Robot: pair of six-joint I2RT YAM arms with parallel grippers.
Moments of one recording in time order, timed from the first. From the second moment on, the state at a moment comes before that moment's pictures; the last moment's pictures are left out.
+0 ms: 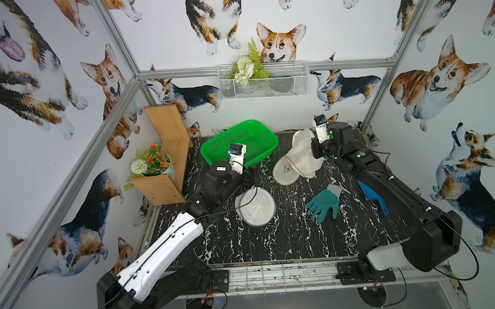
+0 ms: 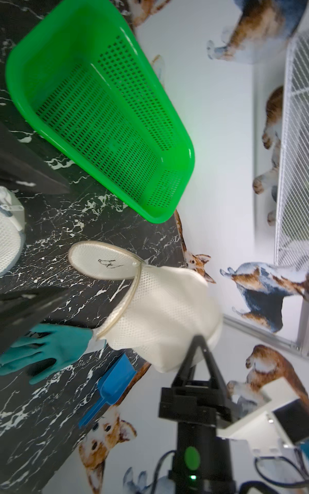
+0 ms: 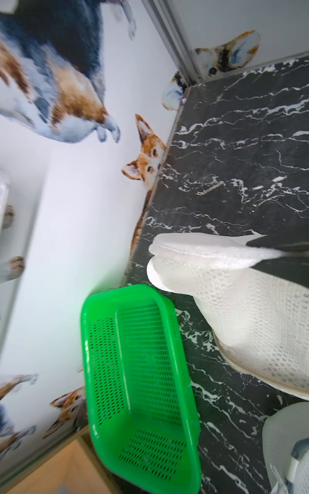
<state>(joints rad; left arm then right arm) -0.58 1.05 0.97 -0.16 -0.01 -0.13 0.32 1.38 1.35 -0.40 0.07 -0.06</state>
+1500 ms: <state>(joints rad) -0.97 1.44 1.16 0.17 -0.10 1.16 0.26 1.45 2.04 -1.27 -0.16 0.26</state>
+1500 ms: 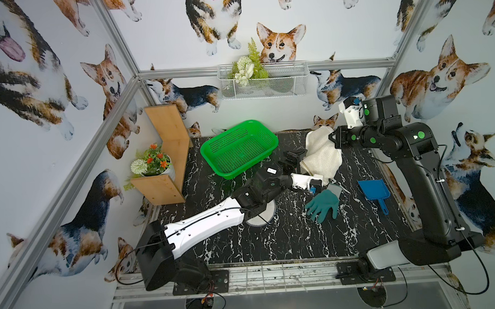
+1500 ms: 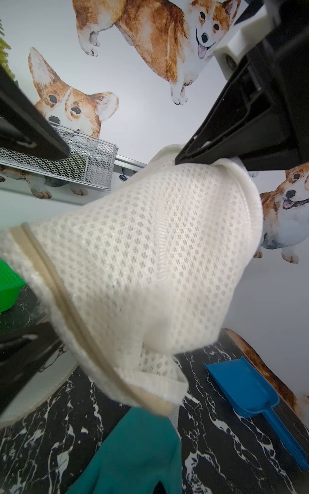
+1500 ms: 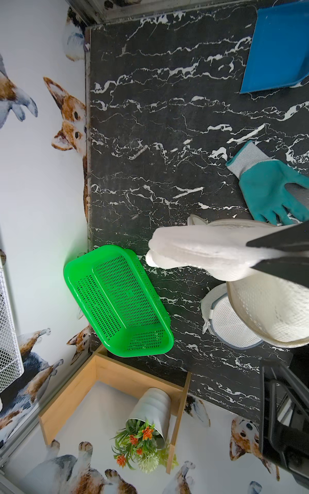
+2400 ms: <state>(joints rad) -0.93 1.47 1.29 0.18 -0.10 1.00 0.39 1.27 1.70 -1.12 -0.33 0.08</state>
